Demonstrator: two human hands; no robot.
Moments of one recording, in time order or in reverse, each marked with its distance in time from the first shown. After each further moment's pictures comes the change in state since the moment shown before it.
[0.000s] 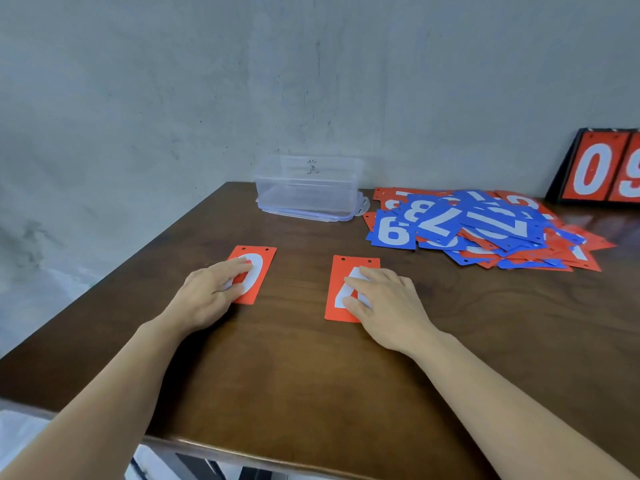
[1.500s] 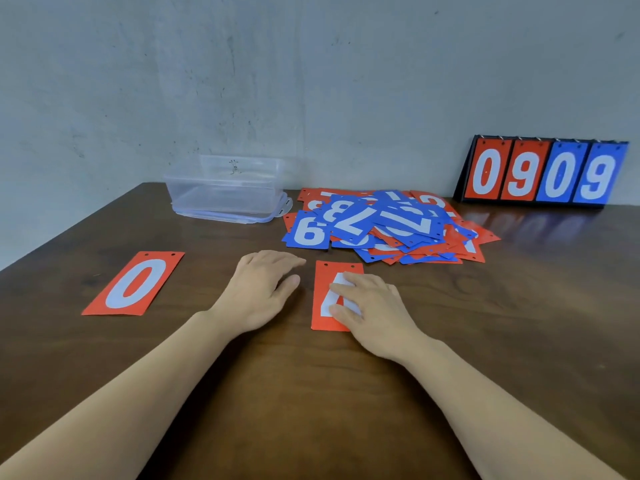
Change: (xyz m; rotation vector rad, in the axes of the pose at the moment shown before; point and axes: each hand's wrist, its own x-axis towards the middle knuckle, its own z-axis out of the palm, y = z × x) left_hand 0.040 0.172 0.099 0.111 0.031 0.390; right_hand -0.050 0.104 -0.020 0.139 0.067 0.050
